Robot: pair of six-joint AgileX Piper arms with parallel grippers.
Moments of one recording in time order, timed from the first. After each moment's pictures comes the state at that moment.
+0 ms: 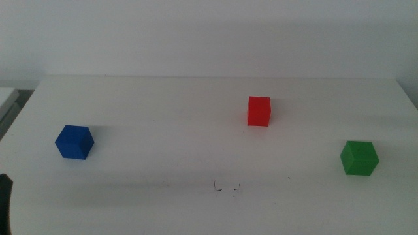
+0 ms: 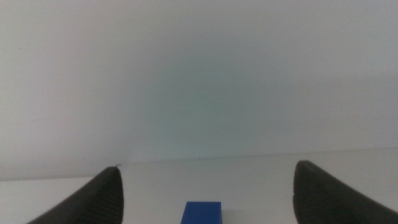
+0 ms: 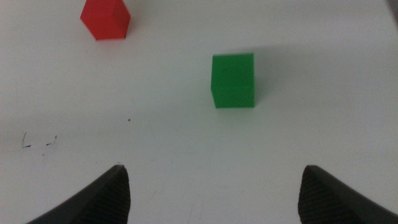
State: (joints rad) left arm -0.02 0.00 0.00 -0.08 0.00 0.11; right arm 0.04 0.64 -0.63 0.11 0.80 0.05
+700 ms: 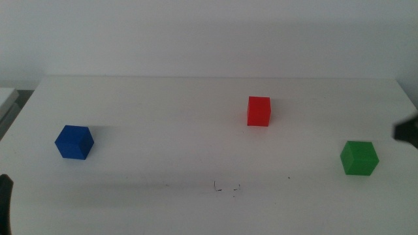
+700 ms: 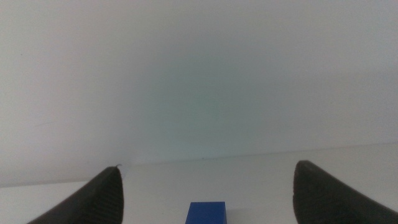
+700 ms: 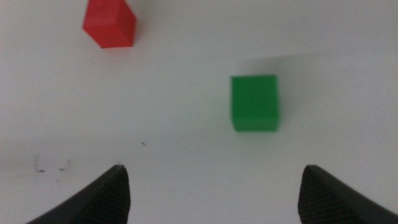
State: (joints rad) left arm -0.02 0.00 0.00 -0.05 -0.01 0.11; right arm 0.05 0.97 -0.84 0.15 0.80 0.06
